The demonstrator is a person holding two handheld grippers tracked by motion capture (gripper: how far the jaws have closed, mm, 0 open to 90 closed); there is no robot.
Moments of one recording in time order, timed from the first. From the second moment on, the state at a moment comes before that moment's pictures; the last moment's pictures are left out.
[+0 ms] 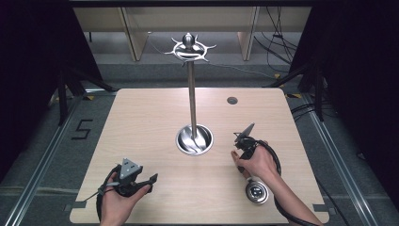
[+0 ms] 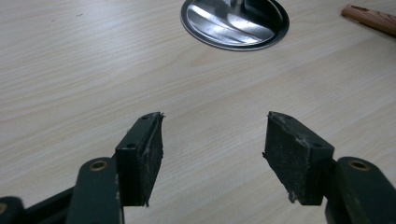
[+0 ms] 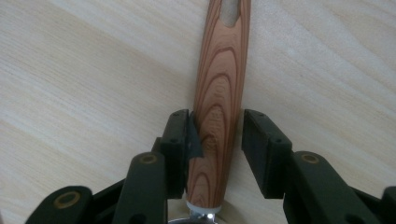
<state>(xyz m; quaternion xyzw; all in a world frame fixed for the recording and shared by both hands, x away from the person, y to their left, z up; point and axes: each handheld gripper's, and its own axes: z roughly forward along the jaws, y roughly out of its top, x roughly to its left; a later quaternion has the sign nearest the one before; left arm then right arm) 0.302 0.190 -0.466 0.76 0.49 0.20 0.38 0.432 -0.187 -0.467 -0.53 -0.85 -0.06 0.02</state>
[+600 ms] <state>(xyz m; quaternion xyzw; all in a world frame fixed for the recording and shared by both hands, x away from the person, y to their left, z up) 0.302 0.192 -0.465 0.78 0.47 0.20 0.36 0.435 -0.185 -0.472 -0.54 -0.84 -0.03 0.03</state>
